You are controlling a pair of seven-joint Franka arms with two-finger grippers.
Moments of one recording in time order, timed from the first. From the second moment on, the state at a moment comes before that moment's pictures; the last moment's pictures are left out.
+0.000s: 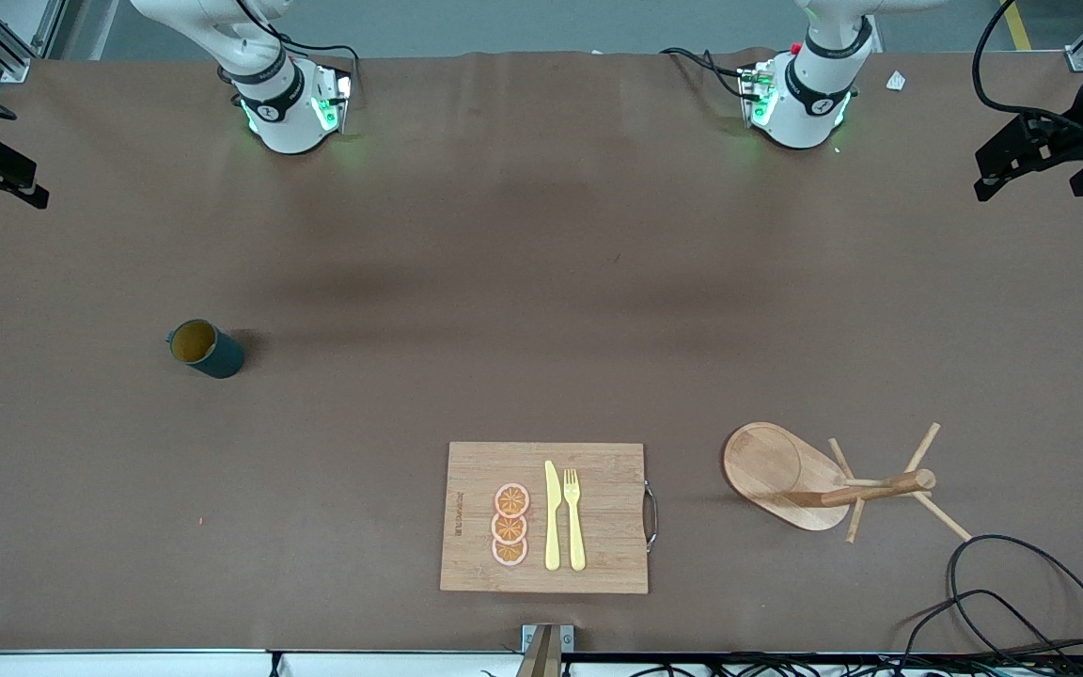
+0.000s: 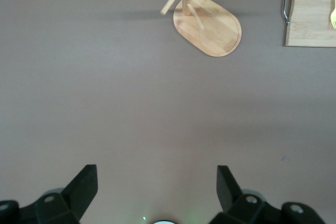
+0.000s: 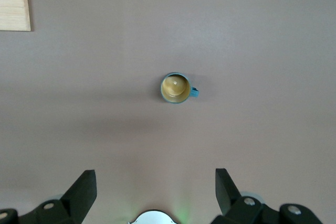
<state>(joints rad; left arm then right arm) -0.02 -0.10 -0.09 -1.54 0.04 1.47 -0.10 0.01 -0.06 -0.10 -1.54 -0.01 1.41 -0.10</state>
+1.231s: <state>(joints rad) -0.02 -0.08 -0.09 -1.54 0.05 1.45 -0.10 -0.10 0.38 -0.10 -1.78 0.04 1.94 -0.72</state>
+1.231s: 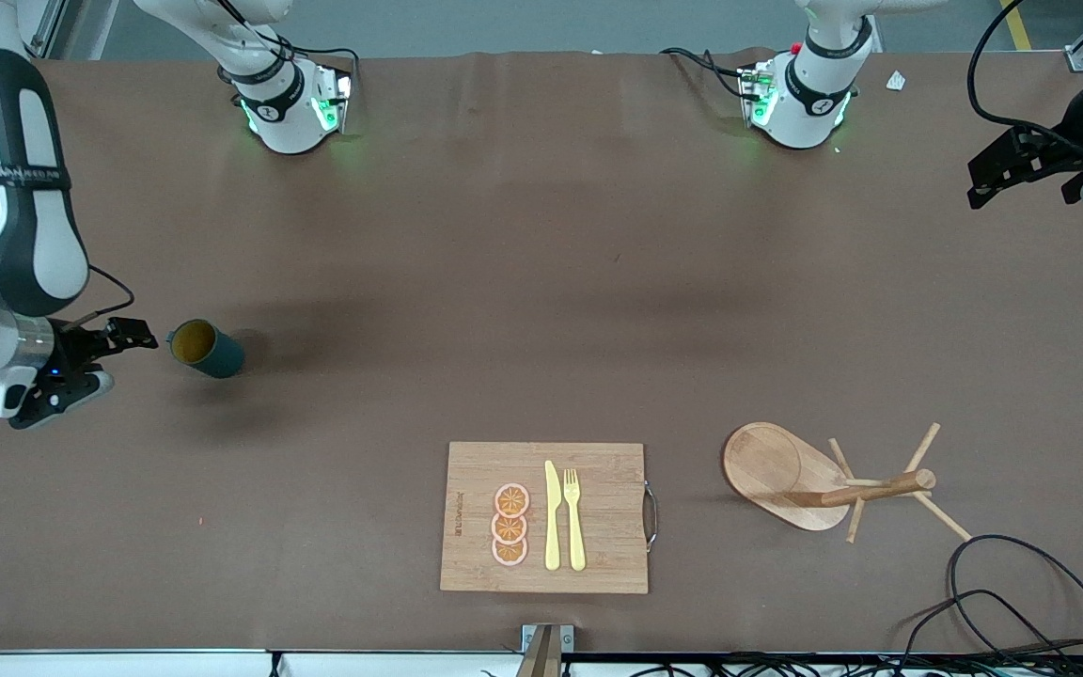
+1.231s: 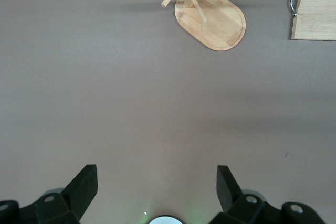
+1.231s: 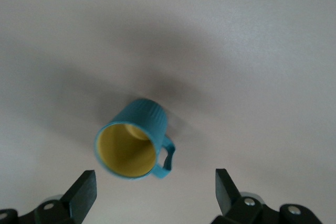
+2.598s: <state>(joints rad) -0.01 0.01 -0.08 -1.54 0.04 1.48 -0.10 -0.10 0.46 -0.09 -1.93 0.04 2.13 -0.77</state>
